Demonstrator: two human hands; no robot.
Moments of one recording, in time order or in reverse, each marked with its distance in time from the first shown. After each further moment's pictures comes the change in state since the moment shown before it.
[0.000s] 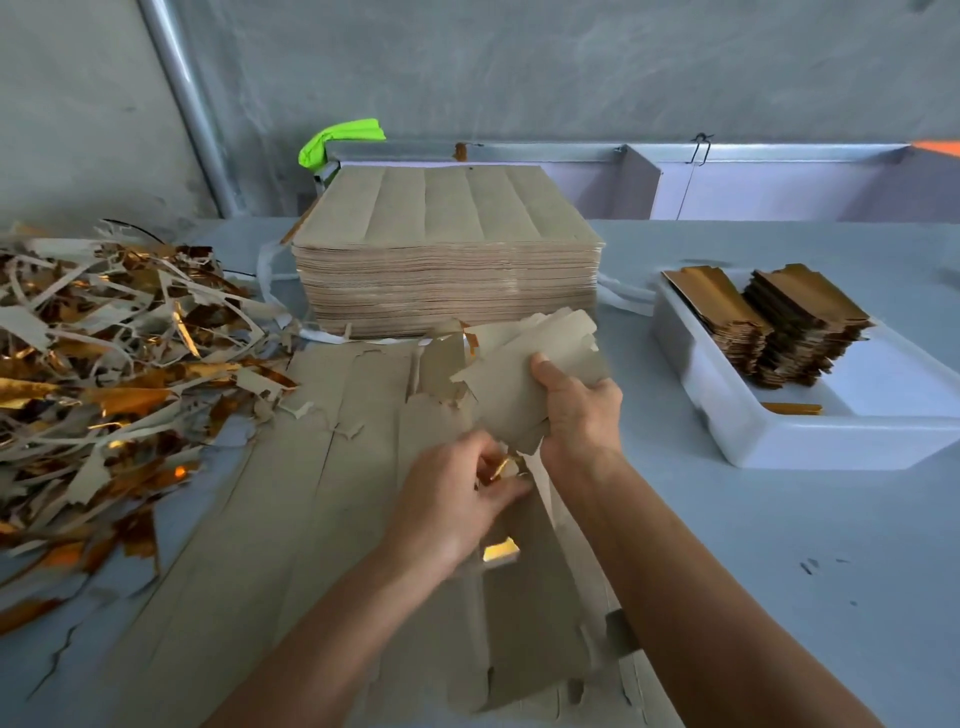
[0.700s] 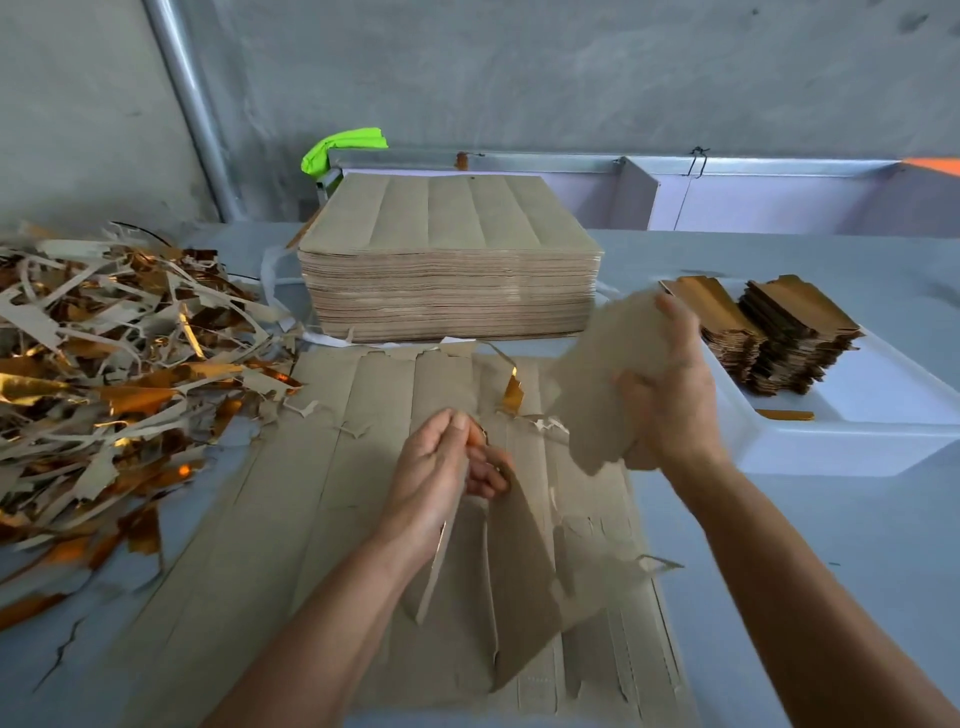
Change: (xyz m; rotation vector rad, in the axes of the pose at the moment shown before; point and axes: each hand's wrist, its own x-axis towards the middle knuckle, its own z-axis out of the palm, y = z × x) left_hand 0.011 -0.009 0.003 -0.929 0.073 -0.176; right_hand 0.011 -0.048 -0.061 -0.827 -0.099 -0.642
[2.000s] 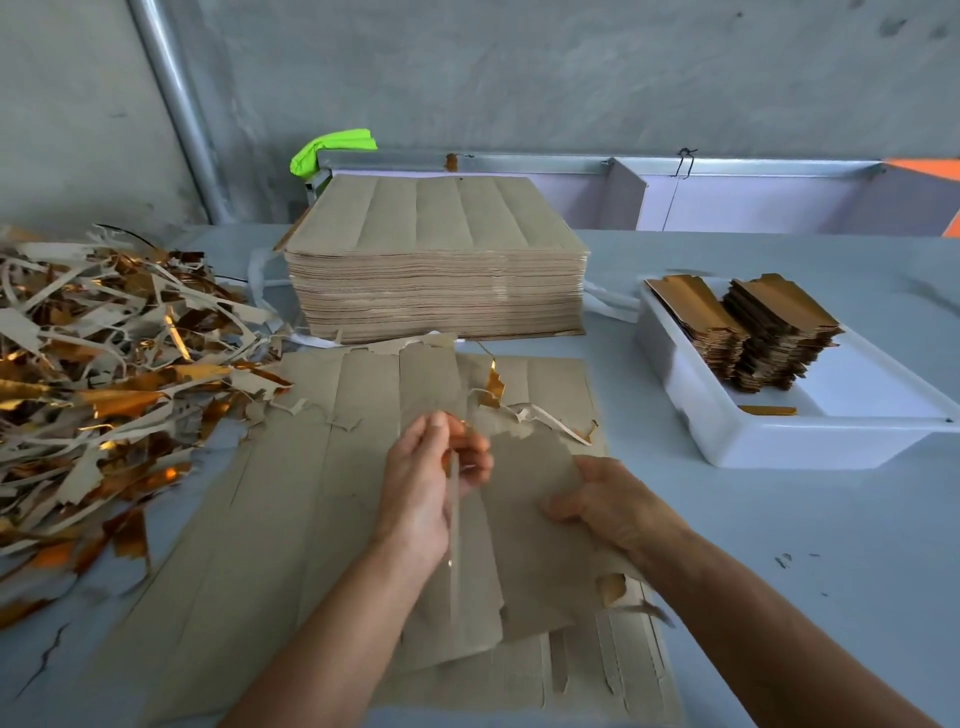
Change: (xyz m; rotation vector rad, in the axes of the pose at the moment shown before) left_hand -0.003 -0.003 0.011 -0.270 0.145 -0.005; right_hand -0.052 0.012 0.010 -0.059 -0.650 0.535
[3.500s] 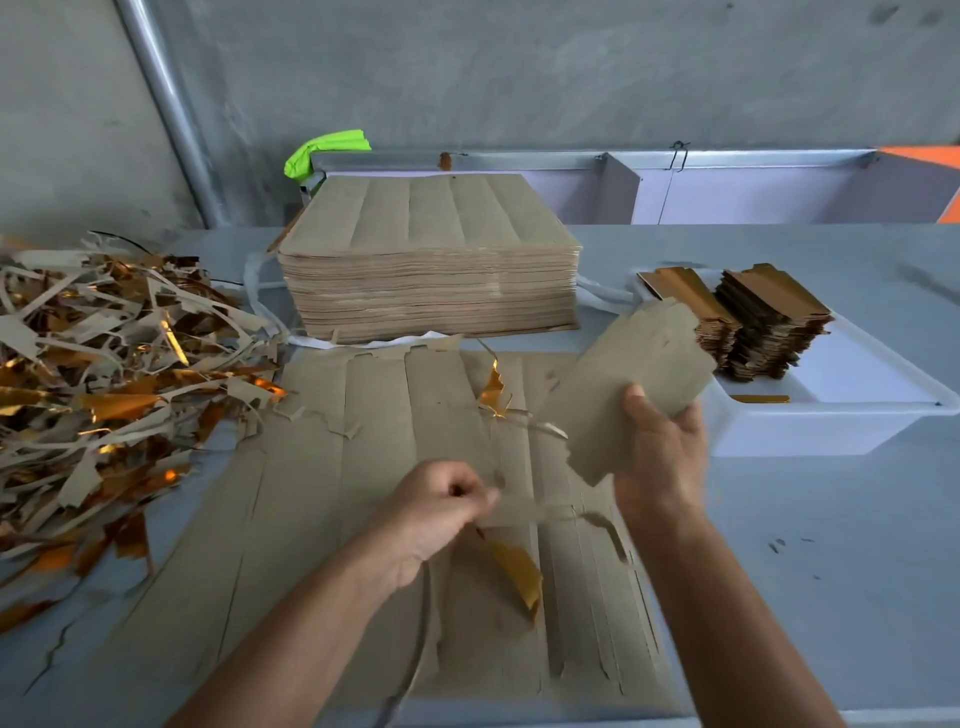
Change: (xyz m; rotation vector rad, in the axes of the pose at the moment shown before) left_hand -0.020 0.012 -0.014 0.820 -0.279 -0.246; right_hand 0.008 -0.005 -0.009 1.070 0.594 -0.299
